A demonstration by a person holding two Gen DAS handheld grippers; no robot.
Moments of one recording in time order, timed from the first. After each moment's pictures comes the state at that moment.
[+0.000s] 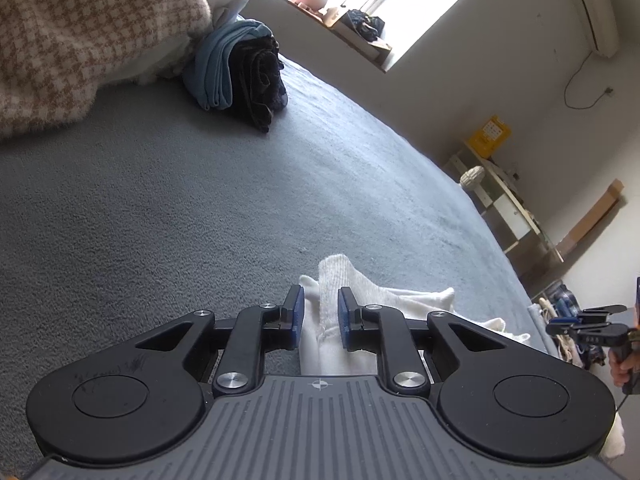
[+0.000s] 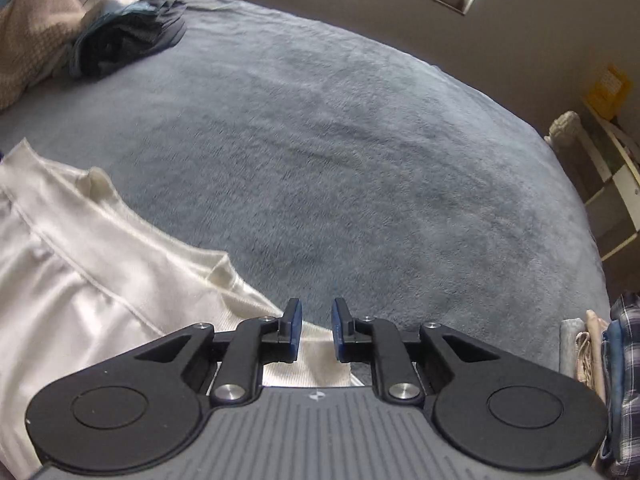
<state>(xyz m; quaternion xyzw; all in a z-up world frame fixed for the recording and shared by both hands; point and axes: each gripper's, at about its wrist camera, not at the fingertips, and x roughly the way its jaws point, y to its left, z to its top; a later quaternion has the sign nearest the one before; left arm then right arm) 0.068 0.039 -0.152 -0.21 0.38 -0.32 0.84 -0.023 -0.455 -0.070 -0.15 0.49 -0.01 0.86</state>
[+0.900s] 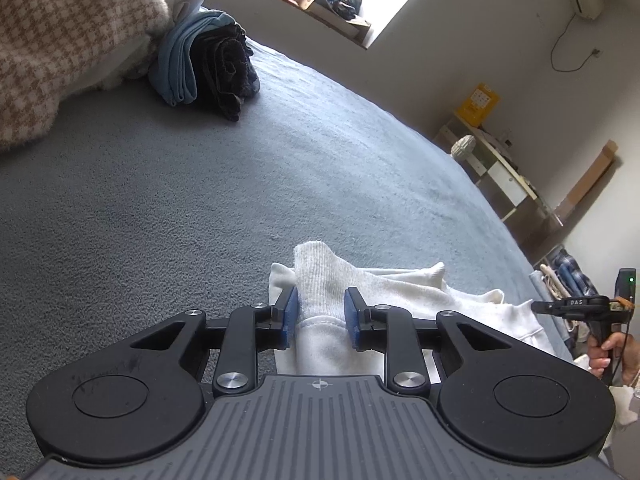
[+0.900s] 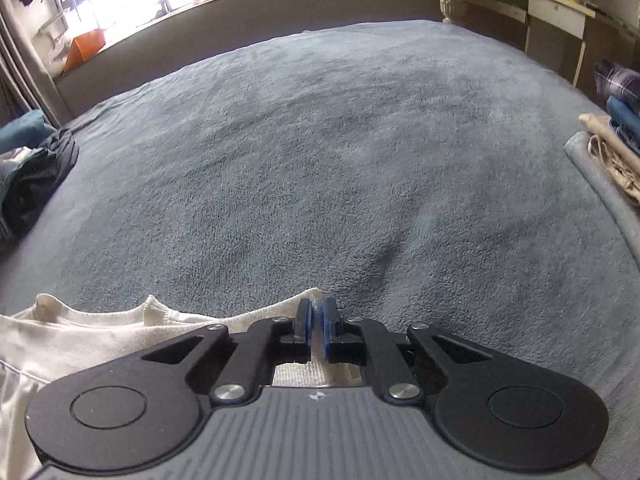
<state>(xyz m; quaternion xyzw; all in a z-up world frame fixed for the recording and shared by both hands) 0.066 0.022 -0.144 -0.17 0.39 -0.34 0.84 -0.052 -0.550 -0.114 0.17 0.42 -0.12 0.88</state>
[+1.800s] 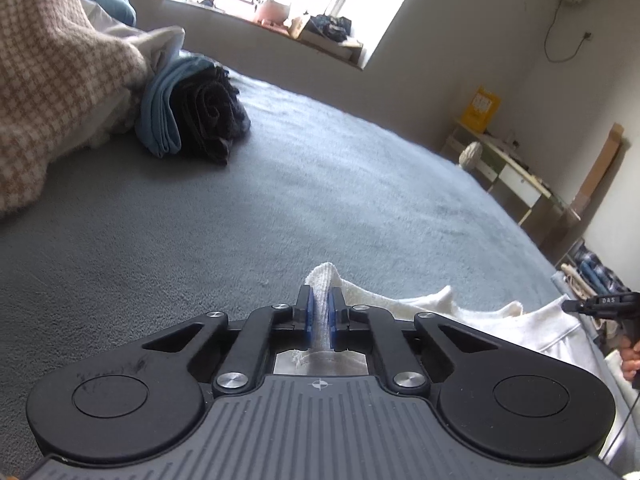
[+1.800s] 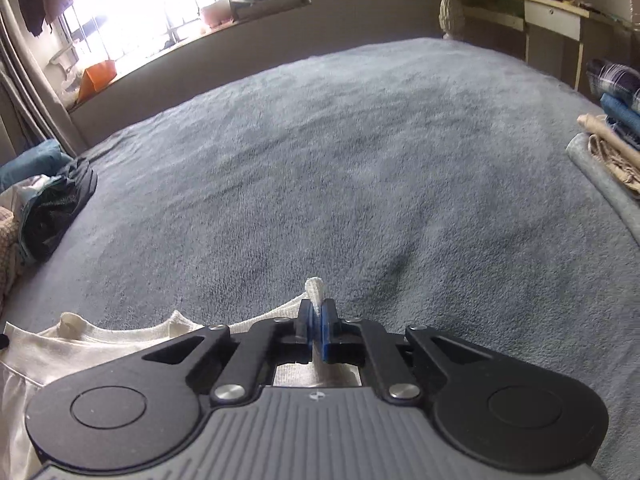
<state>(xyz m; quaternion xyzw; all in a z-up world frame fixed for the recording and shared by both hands) 0.061 0.000 -0.126 -0.13 0.33 -0.32 0.88 -0.071 -0.543 -0.104 0.18 0.37 -0.12 0.90</state>
